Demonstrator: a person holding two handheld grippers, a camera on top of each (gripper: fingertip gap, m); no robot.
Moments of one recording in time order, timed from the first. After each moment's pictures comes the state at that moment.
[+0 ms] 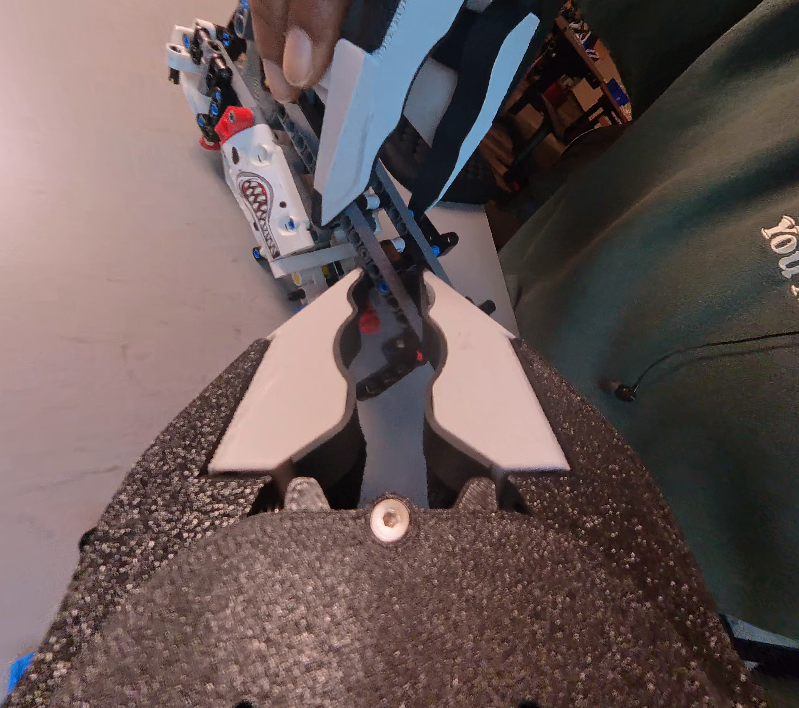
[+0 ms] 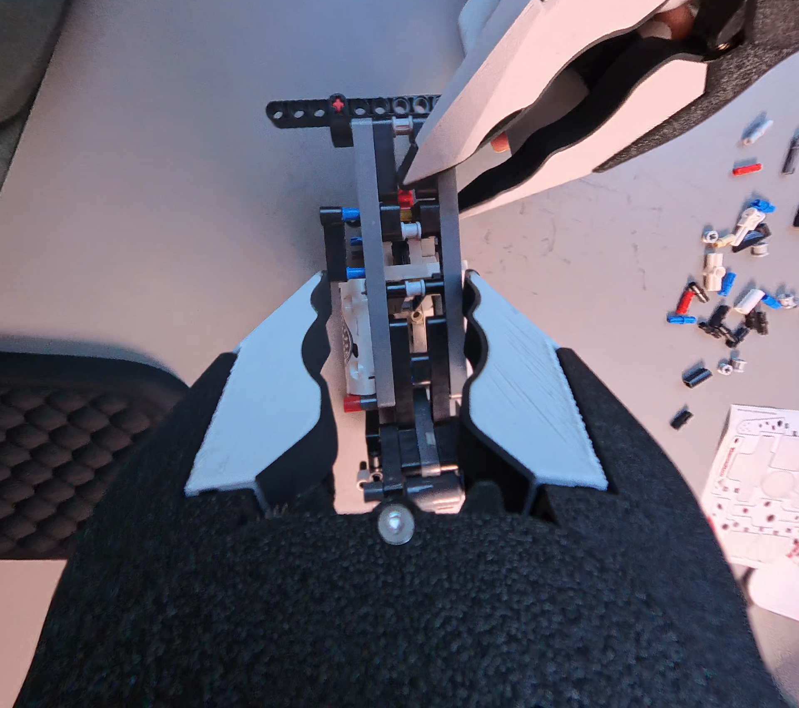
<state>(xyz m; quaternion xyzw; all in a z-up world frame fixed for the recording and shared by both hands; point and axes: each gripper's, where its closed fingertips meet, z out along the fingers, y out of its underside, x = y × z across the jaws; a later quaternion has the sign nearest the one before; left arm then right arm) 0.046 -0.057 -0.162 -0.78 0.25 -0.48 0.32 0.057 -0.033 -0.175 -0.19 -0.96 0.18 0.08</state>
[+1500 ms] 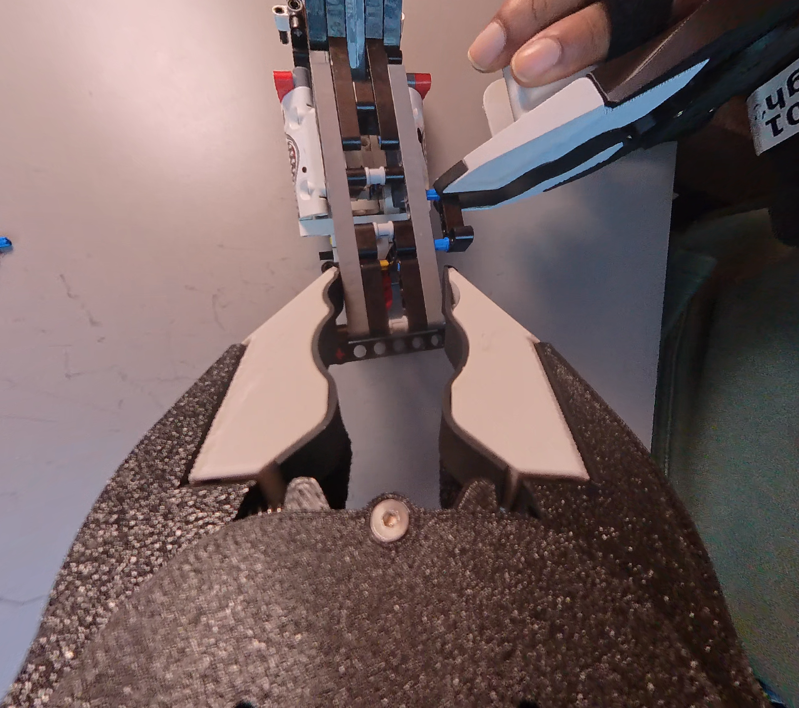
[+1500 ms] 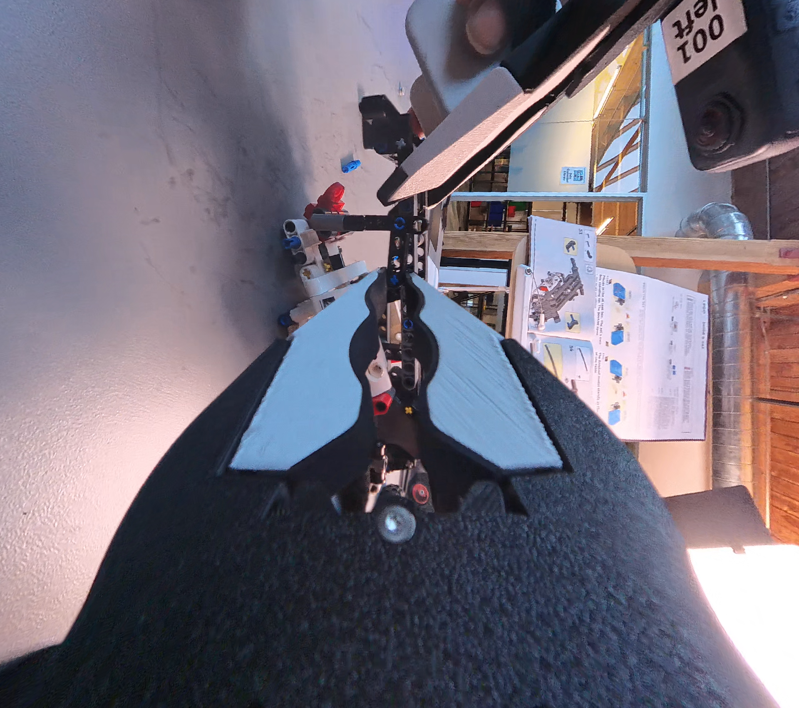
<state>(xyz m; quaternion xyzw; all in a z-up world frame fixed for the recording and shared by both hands) 0.043 -0.053 -0.175 -0.89 0.26 -0.21 0.32 0.066 -0.042 -0.162 -0.09 -0.79 -0.03 0.61</state>
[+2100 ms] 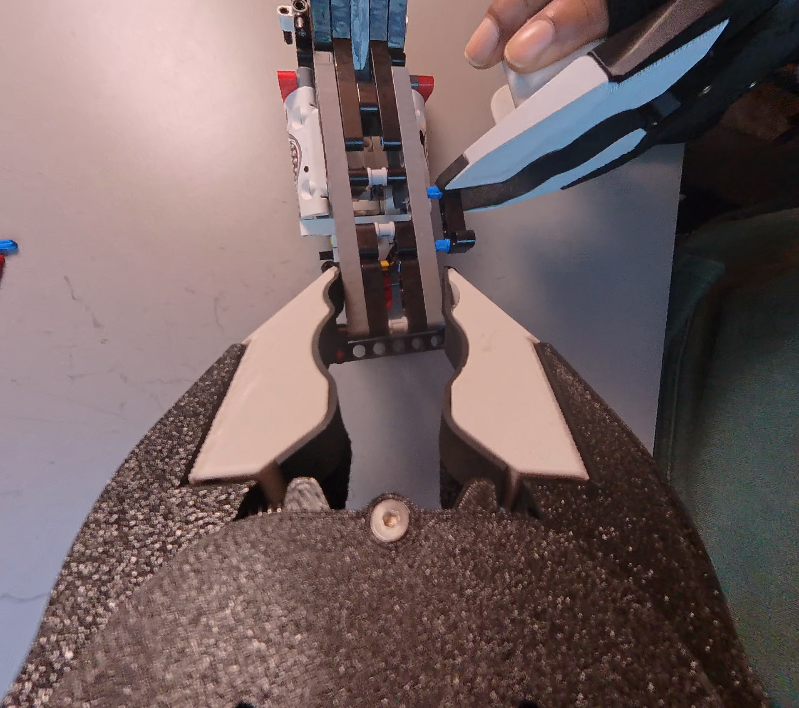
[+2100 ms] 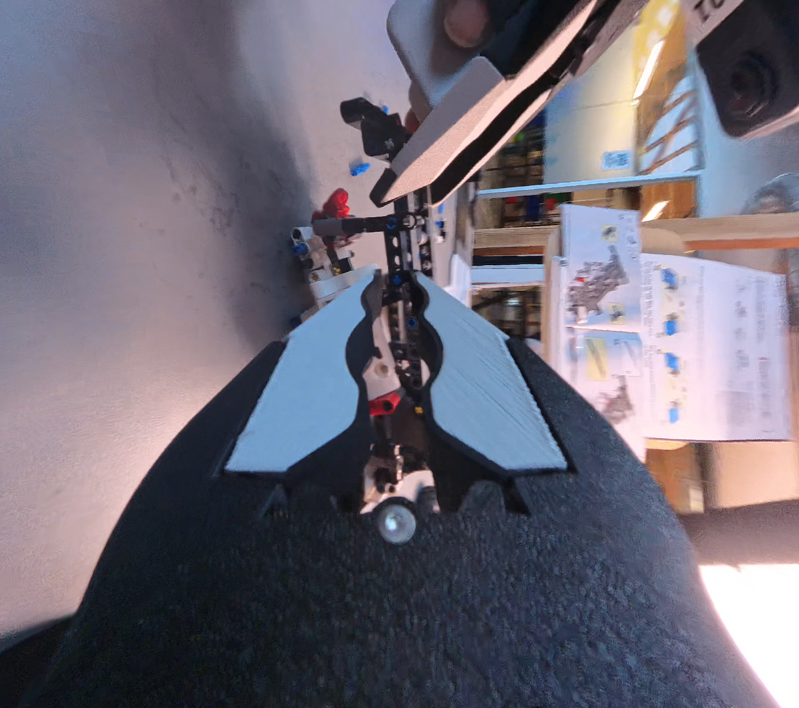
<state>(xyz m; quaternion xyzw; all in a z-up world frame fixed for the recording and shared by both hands) 0.044 -0.051 -0.175 -0.89 0.26 -0.20 0.32 0.071 -0.042 -0.162 -0.13 -0.80 0.01 0.58</state>
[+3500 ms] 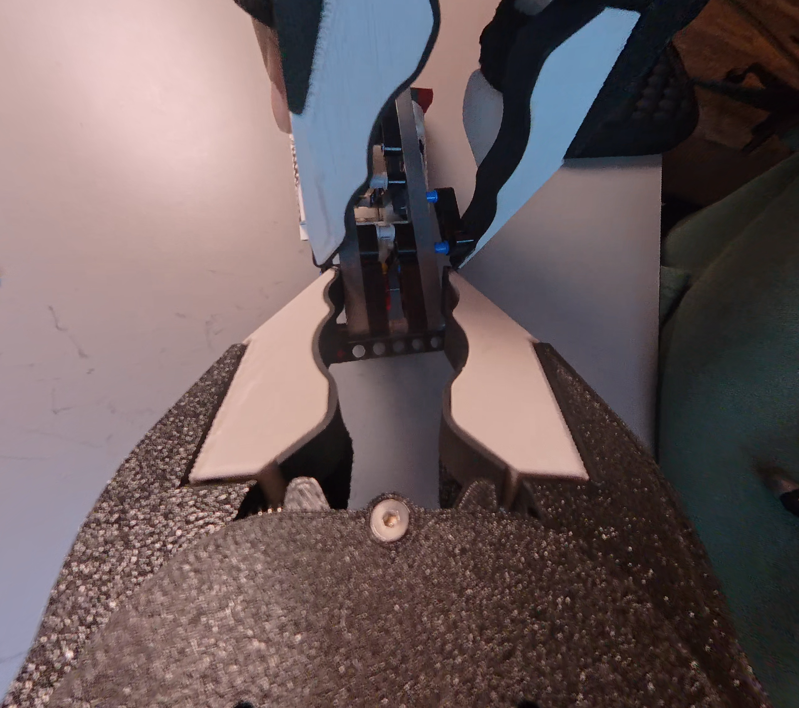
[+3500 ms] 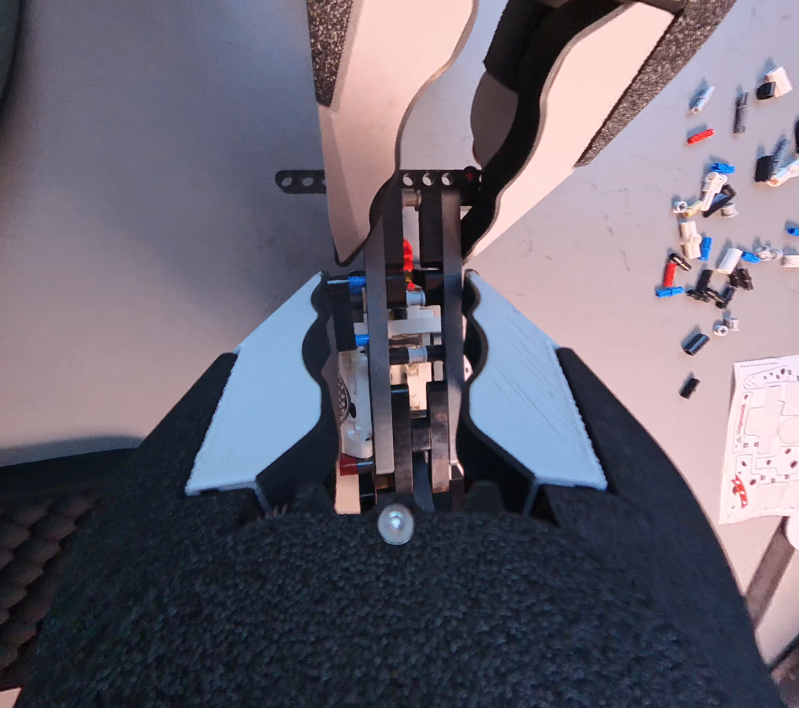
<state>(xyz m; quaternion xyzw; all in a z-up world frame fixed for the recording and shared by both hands) 0.050 -0.047 -0.174 -0.87 0.27 -0.22 0.34 0.045 -0.045 -0.178 -0.27 -0.94 0.18 0.13</state>
